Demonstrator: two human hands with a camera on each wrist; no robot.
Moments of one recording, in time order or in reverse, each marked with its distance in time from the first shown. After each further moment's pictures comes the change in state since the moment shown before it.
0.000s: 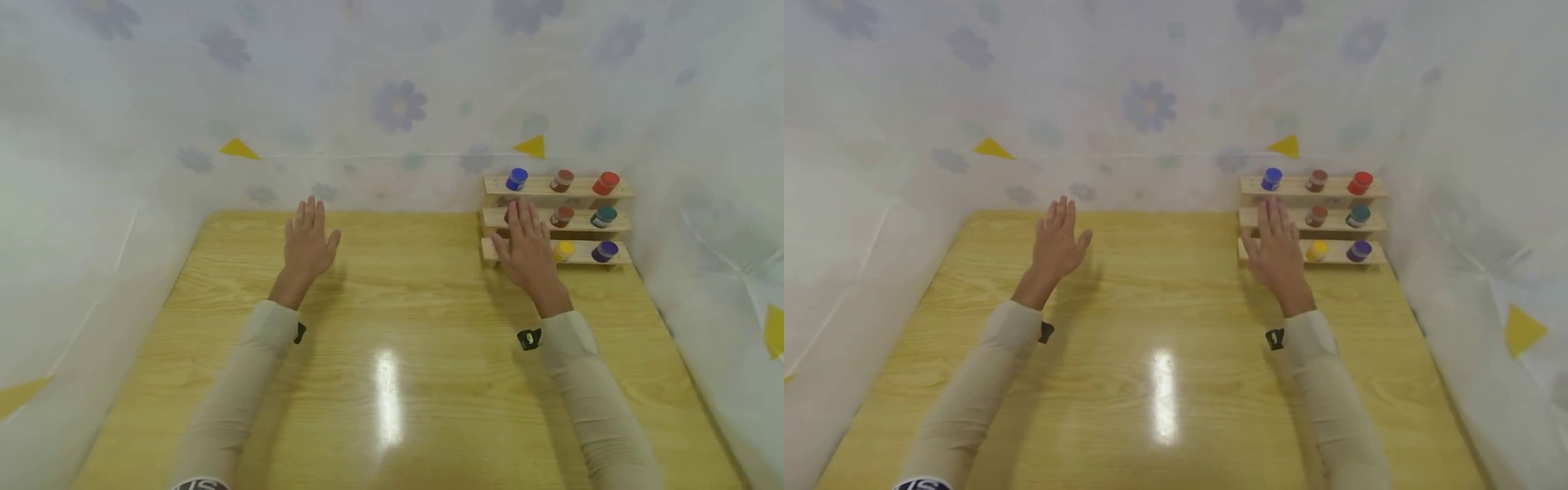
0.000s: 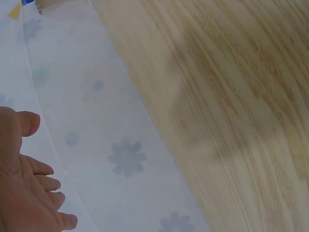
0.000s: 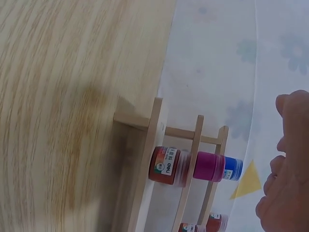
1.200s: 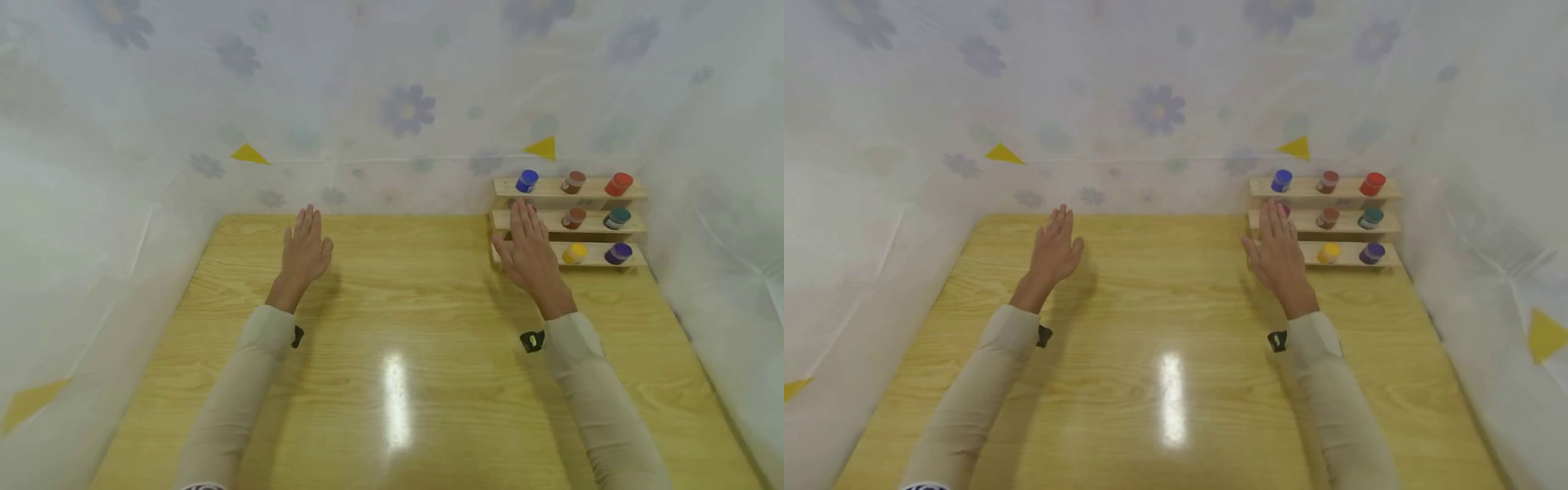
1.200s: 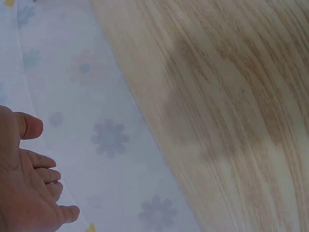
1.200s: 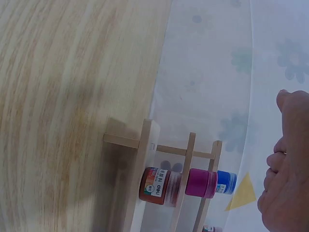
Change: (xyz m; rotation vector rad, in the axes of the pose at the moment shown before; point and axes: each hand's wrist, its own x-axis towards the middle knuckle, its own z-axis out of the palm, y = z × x) left_hand -0.003 -0.030 0.000 0.006 -0.045 0.010; right_hand 0.006 -0.018 0.003 0.002 -0.006 -0.054
